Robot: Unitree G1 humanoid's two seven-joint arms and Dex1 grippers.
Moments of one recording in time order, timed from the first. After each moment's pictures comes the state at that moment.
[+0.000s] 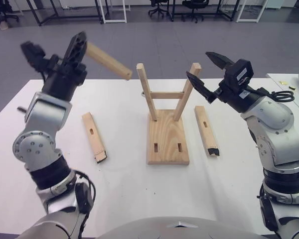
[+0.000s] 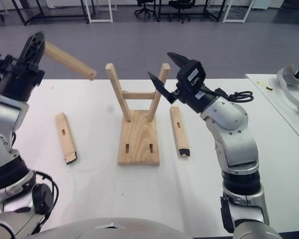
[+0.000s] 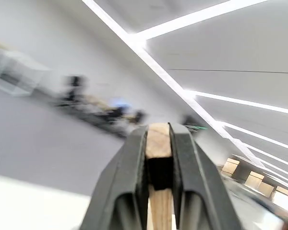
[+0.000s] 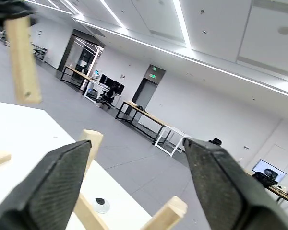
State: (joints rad) left arm -0.38 0.30 0.55 -0.39 -1.15 0.65 0.06; right arm -0.38 -0.50 -0.07 -0.52 0.29 0.40 0.49
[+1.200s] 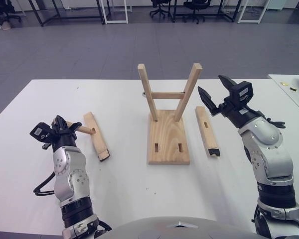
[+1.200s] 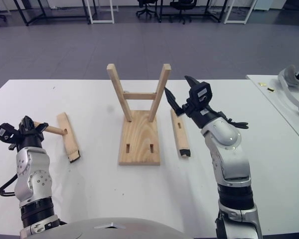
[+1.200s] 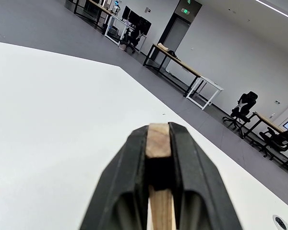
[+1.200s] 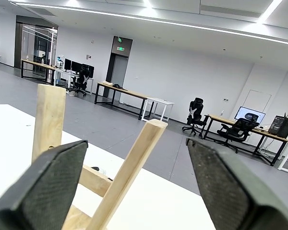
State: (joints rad) left arm -0.05 -0.01 0.45 -0.22 -0.50 0.14 0.25; right arm -0.20 -0.40 -0.09 -0.39 0.27 0.32 0.39
